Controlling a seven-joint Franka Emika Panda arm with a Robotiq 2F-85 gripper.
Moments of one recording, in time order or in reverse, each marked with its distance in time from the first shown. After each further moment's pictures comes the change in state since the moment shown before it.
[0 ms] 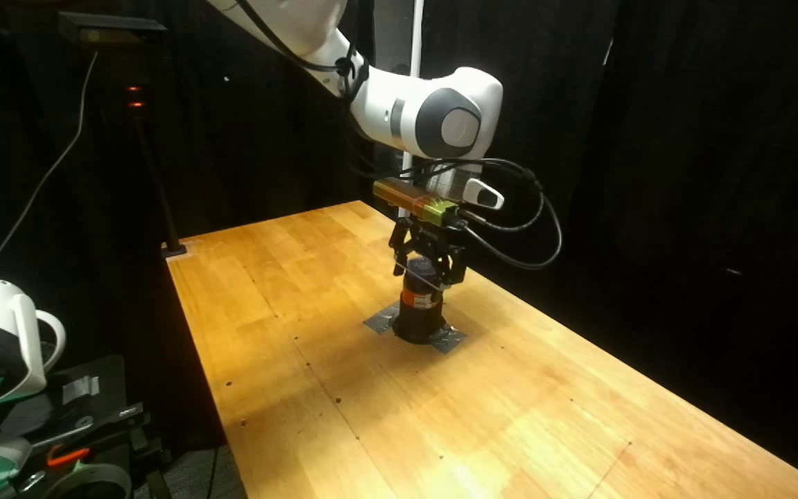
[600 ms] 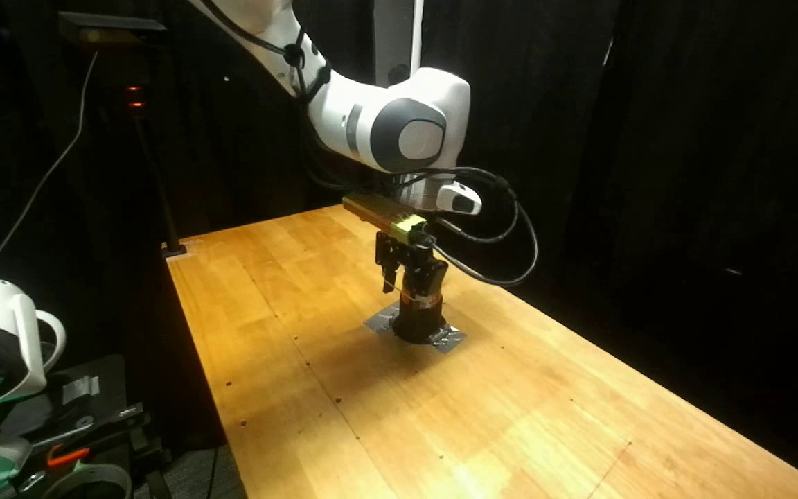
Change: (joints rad) arm -0.003 -0.180 0.000 -0.336 0.000 0.279 0.014
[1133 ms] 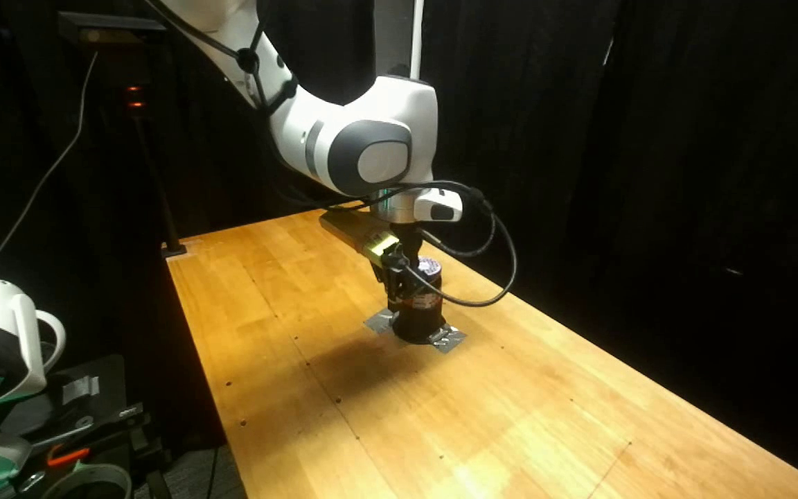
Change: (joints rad) arm 0.001 -0.099 0.000 -0.229 0.000 0.286 0.020
